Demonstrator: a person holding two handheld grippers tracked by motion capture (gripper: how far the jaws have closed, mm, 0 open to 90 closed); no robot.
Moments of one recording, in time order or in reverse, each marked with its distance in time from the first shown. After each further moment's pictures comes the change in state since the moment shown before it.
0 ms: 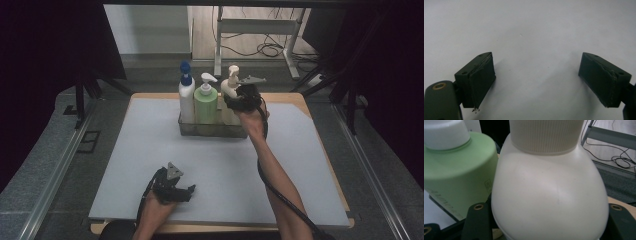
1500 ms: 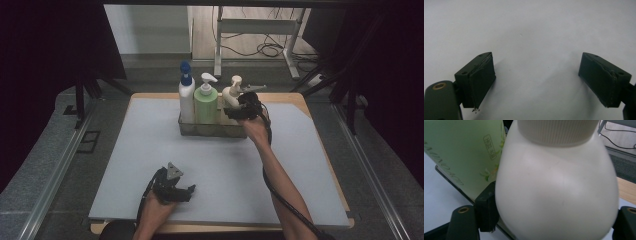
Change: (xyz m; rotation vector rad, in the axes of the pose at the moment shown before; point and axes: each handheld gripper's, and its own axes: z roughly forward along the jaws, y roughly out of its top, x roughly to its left) left arm 0.000 0.000 0.000 0.002 0.001 0.001; right arm -0.007 -0.028 0.007 0.095 0.098 -0.006
